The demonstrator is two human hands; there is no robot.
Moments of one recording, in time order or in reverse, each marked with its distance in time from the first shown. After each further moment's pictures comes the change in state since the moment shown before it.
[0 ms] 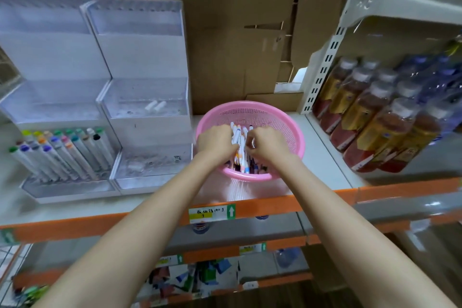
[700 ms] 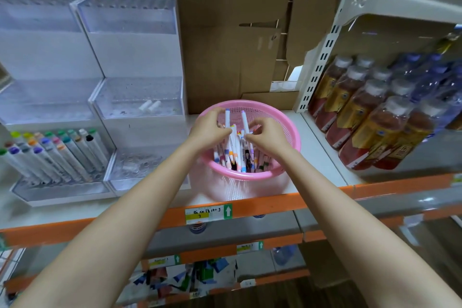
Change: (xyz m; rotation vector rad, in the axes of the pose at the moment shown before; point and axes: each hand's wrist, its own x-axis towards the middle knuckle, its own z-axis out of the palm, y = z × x) left_hand 0.016 -0.015 -0.016 -0.573 -0.020 -0.002; right_hand 0.006 0.009 -0.006 0.578 0.068 0.198
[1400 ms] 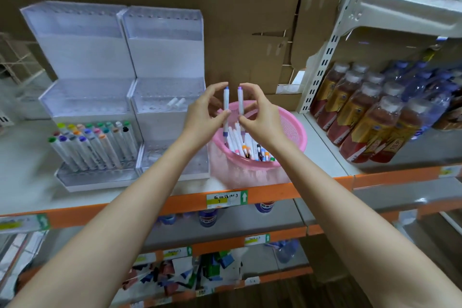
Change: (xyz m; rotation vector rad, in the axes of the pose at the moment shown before) left_hand -0.057 0.003 -0.061 -0.251 0.251 0.333; right_hand -0.046 -0.084 0.002 0.214 0.217 -0.273
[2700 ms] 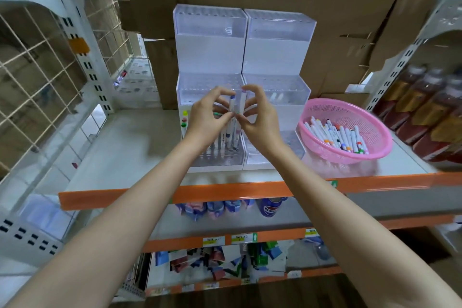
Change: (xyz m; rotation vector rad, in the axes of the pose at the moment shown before) left_hand -0.054 -0.070 -0.204 0.033 0.051 0.010; right_hand -0.024 -0.132 0.192 0.089 0.074 -0.155
